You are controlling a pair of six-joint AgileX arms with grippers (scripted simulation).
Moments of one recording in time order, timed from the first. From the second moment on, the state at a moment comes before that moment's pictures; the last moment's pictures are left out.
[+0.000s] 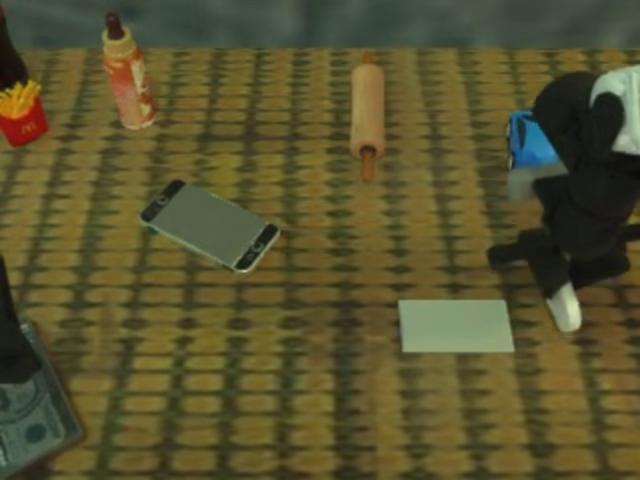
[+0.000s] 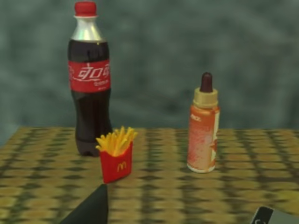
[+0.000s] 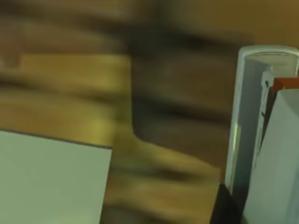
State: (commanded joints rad) left arm 0.00 0.00 0.00 0.00 0.00 0.00; right arm 0.26 2.08 1.34 -0.83 0.00 0.08
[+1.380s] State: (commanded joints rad) left arm 0.00 0.00 0.00 0.00 0.00 0.00; right arm 0.35 2.02 1.62 -1.20 0.00 0.64
